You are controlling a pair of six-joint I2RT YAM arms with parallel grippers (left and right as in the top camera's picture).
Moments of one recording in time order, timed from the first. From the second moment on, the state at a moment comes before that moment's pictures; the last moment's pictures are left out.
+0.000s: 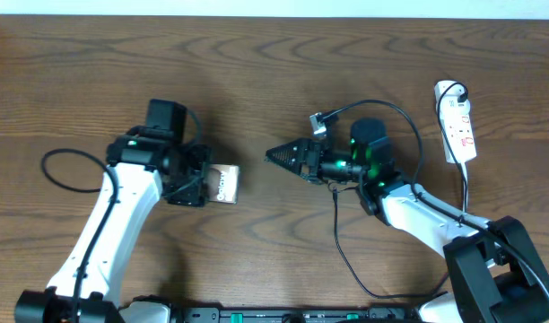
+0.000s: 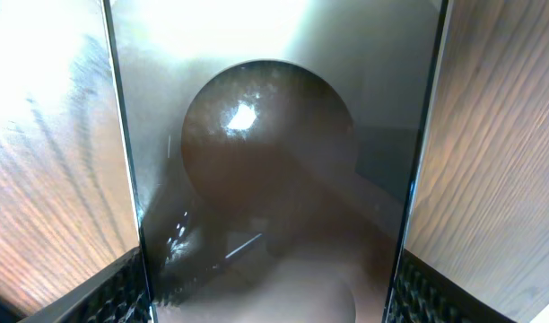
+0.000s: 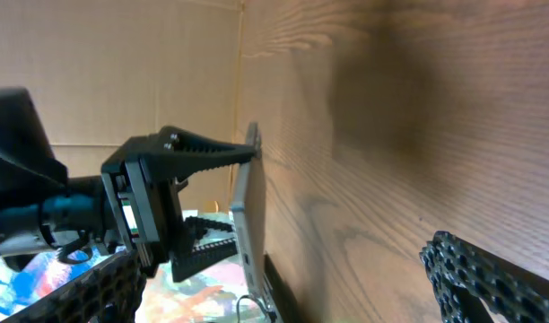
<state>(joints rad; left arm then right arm) -0.14 1.41 1.05 -0.98 0.23 -1.60 0.43 1.62 0.69 0.51 -0.88 1.04</state>
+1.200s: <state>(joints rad) -0.43 1.46 1.05 -0.77 0.28 -1.85 0.64 1.62 0.69 0.47 -0.61 1.04</state>
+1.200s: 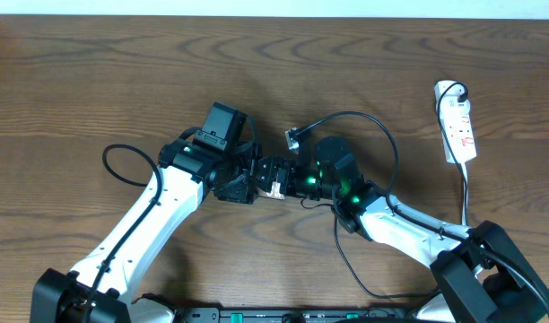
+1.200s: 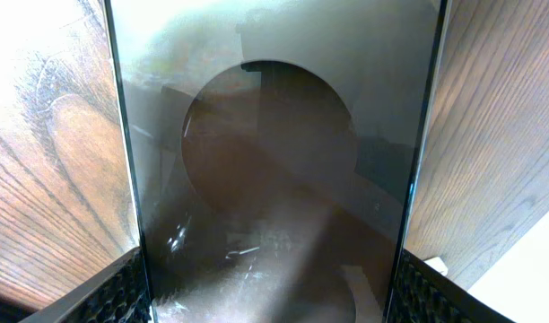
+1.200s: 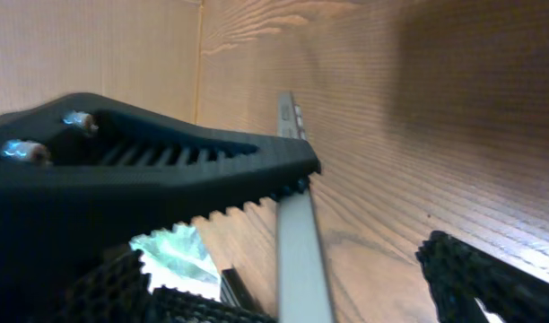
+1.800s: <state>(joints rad) -0.43 1.46 1.05 -0.77 0.29 -1.85 0.64 1.62 0.69 0.47 -0.61 1.02</state>
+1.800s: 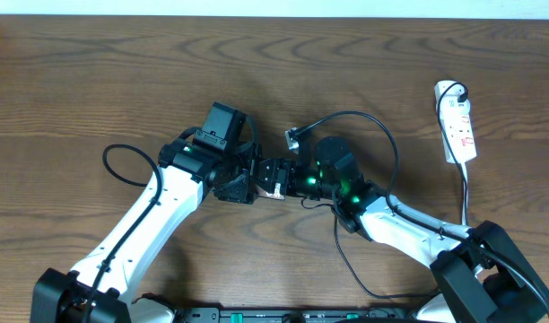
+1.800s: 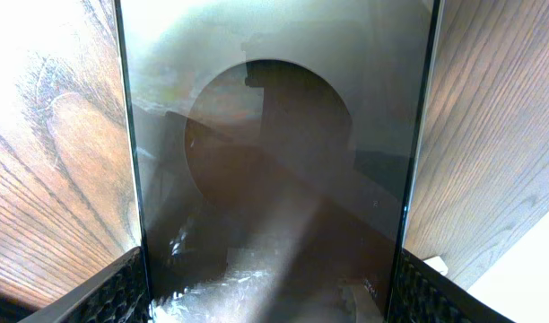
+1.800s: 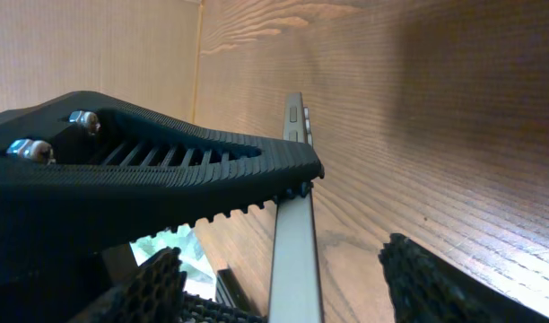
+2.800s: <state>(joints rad) -0.43 1.46 1.05 -0.77 0.29 -1.85 0.64 1.62 0.69 0.46 -0.61 1.01</state>
